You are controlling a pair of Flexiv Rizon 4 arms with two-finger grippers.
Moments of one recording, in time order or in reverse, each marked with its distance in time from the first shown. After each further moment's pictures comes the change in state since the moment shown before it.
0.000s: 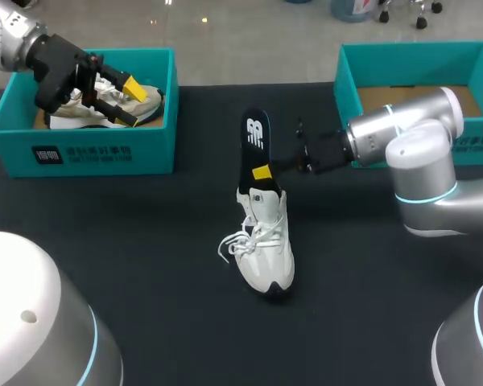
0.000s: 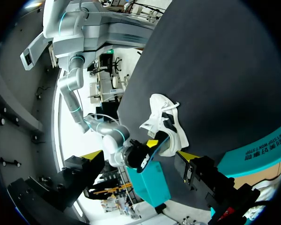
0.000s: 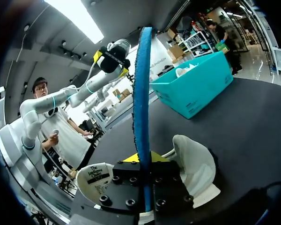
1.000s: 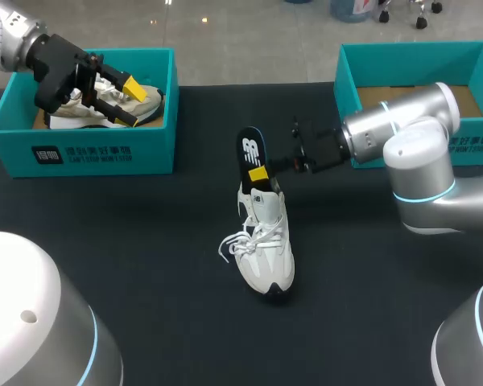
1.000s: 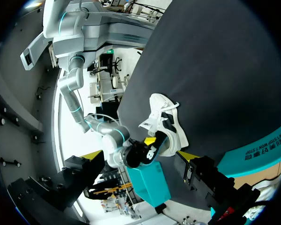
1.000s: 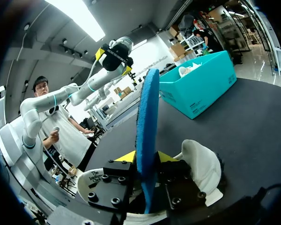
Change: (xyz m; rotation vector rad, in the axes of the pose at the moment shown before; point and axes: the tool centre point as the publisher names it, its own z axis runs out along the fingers) left arm 0.000 0.000 0.000 0.000 0.000 0.000; right arm 0.008 0.005 0.005 0.016 0.004 -0.018
